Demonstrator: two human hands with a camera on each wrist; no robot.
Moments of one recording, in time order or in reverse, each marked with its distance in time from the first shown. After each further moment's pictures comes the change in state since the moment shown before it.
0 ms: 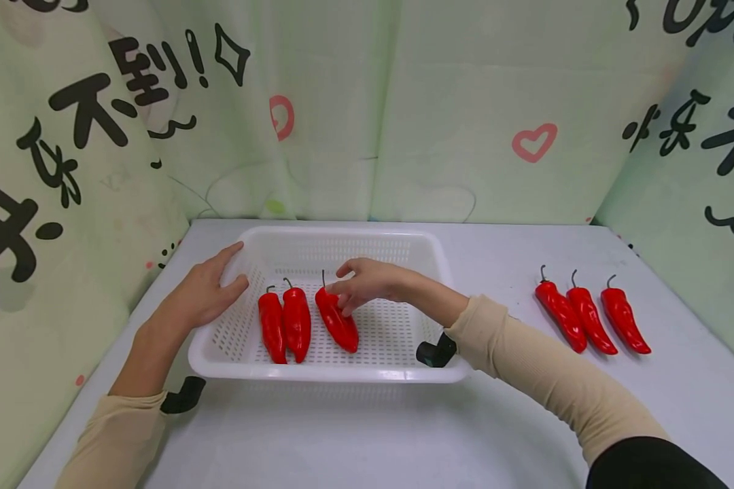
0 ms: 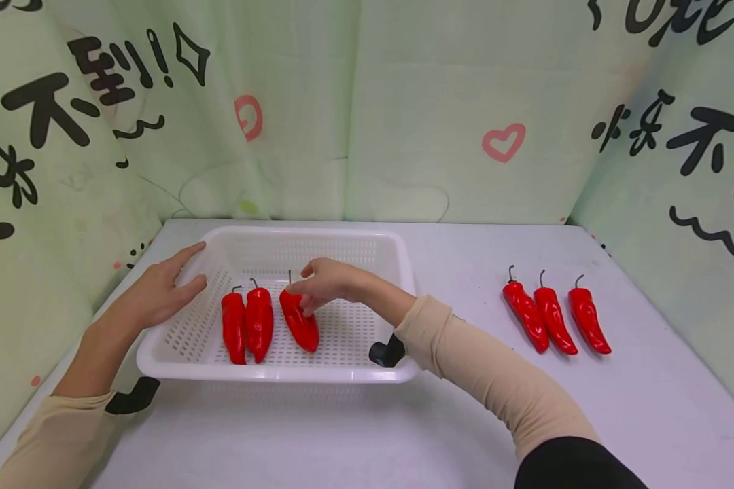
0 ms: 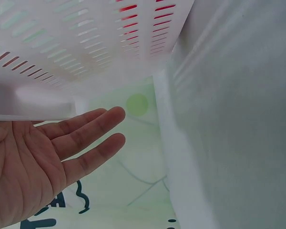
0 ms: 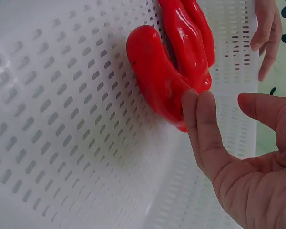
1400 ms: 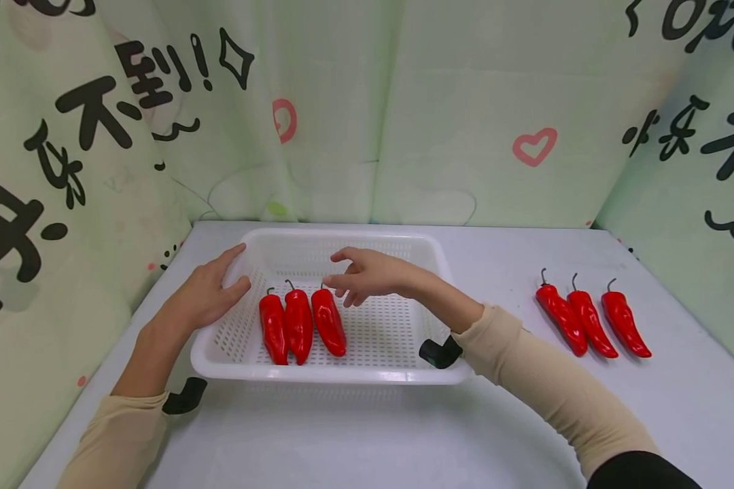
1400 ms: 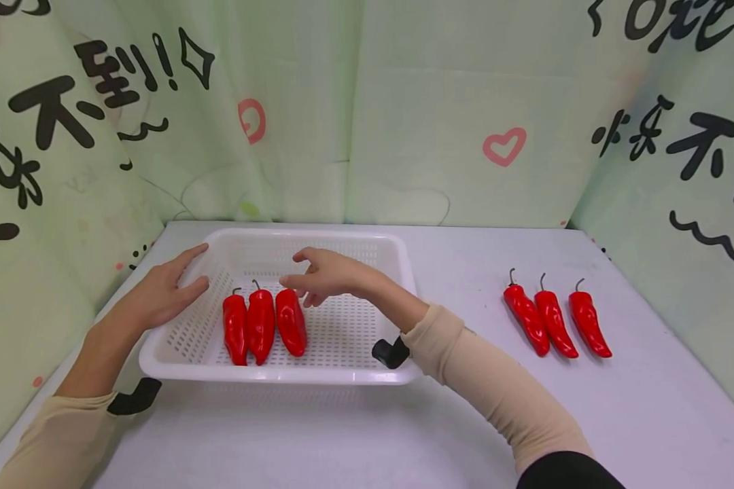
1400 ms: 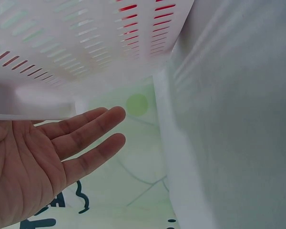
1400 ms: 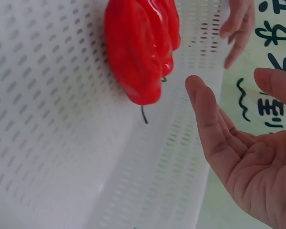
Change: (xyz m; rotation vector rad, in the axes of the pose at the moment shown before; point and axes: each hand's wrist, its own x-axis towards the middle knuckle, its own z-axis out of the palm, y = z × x) left_hand -0.001 -0.001 0.001 -0.012 0.005 0.001; right_hand -0.023 -0.014 -0.006 -0.163 0.034 -0.202
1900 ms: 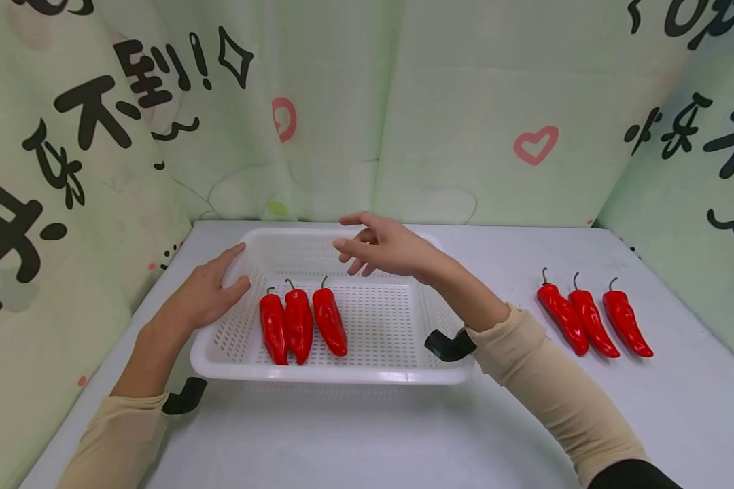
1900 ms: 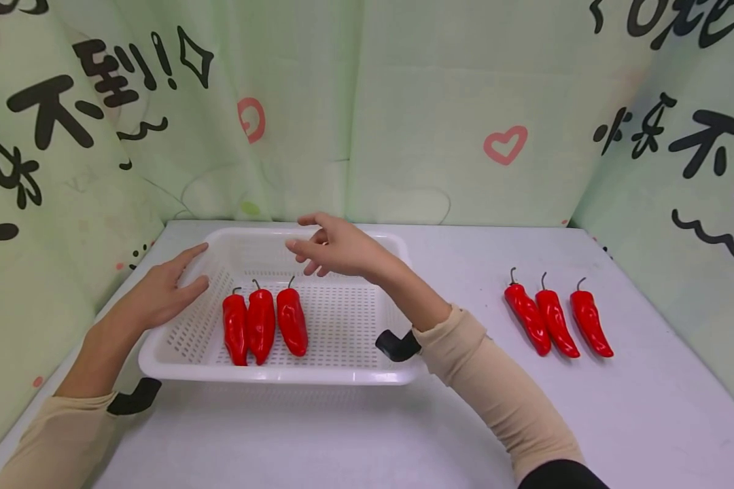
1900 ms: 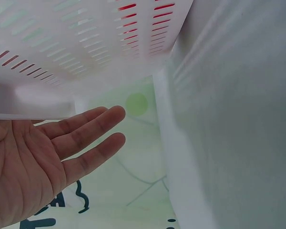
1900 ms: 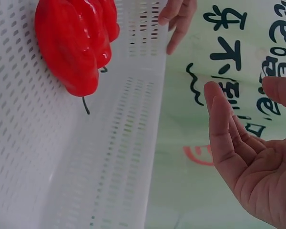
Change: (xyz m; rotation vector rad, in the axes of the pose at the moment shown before) left_hand 0.001 -0.002 0.000 0.016 0.013 0.031; right_hand -0.029 -0.016 -0.025 0.086 0.202 -0.182
